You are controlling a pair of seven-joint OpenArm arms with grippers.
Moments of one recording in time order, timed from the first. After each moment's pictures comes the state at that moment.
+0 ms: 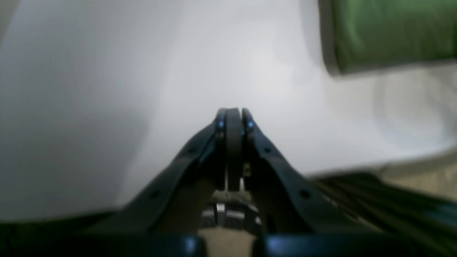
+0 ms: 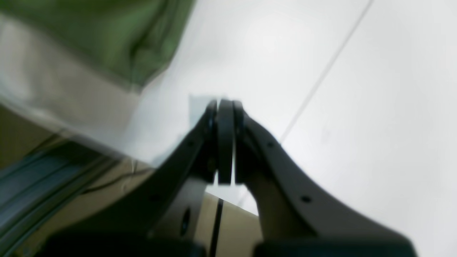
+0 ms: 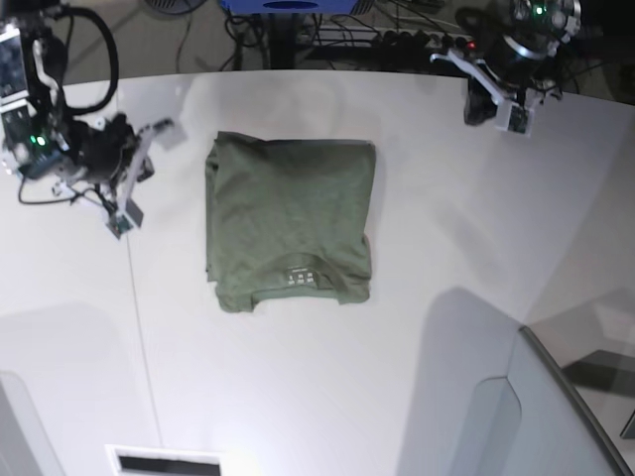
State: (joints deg) left arm 43.5 -12.6 -14.0 106.7 -11.1 -17.3 21.7; right arm -15.3 21.8 -4.4 105.6 22.5 17.5 -63.9
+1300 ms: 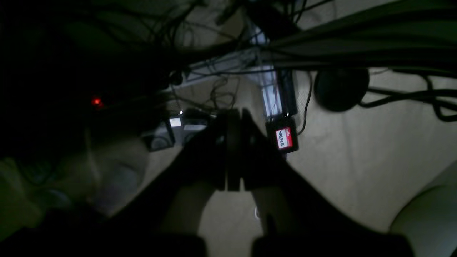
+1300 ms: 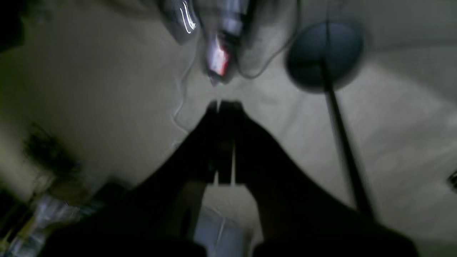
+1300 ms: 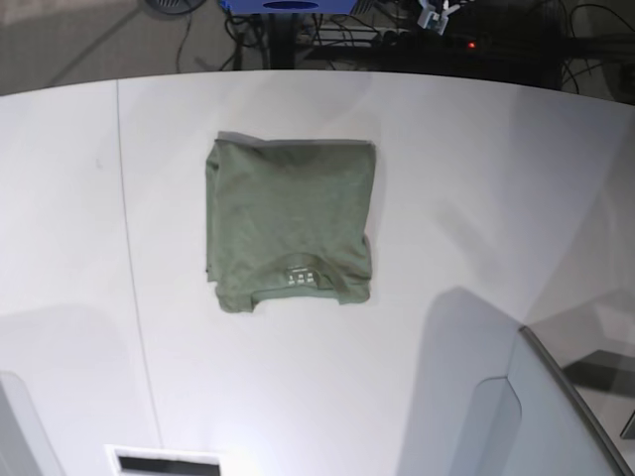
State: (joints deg) left arm 11.5 -11.5 3.1 5.3 11.3 -17.1 -30.2; right arm -13.6 5.0 -43.6 0.2 22.5 17.5 18.7
